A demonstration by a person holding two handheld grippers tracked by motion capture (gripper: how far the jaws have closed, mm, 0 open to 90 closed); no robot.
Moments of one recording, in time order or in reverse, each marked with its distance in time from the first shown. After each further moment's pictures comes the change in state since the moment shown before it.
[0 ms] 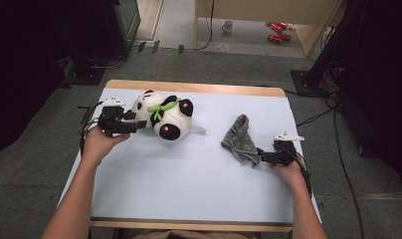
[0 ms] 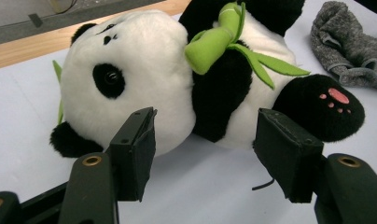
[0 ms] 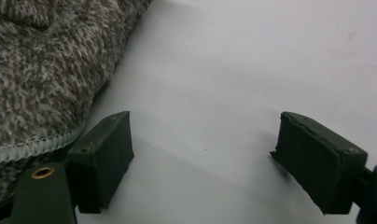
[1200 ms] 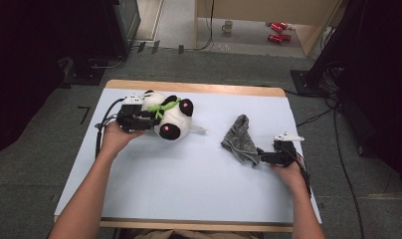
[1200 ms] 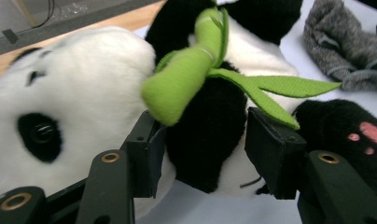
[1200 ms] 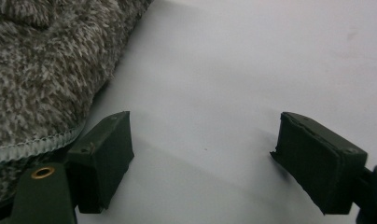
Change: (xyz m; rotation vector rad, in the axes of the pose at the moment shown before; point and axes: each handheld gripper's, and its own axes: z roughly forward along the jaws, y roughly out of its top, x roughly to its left) left arm -0.007 0.008 0.052 0.003 -0.048 0.085; right arm 0.000 0.000 0.000 -0.004 -0.003 -0.003
